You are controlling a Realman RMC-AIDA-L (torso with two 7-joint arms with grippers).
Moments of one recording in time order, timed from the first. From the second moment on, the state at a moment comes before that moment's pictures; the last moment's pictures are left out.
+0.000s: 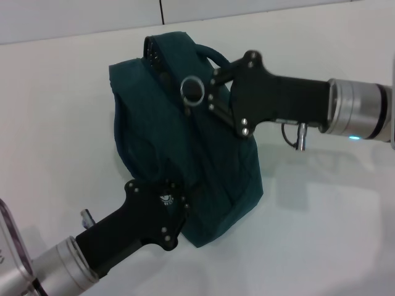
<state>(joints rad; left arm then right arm) -0.42 -2.10 2.84 0.17 -0.44 1.51 -0.41 0.53 2.03 -1.36 -0.53 -1.07 -1.54 0.55</state>
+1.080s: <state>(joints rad) -0.38 -2.08 2.84 -0.02 -0.64 1.67 -0.57 0.46 2.03 -1.54 -0.45 -0.79 -1.61 0.25</state>
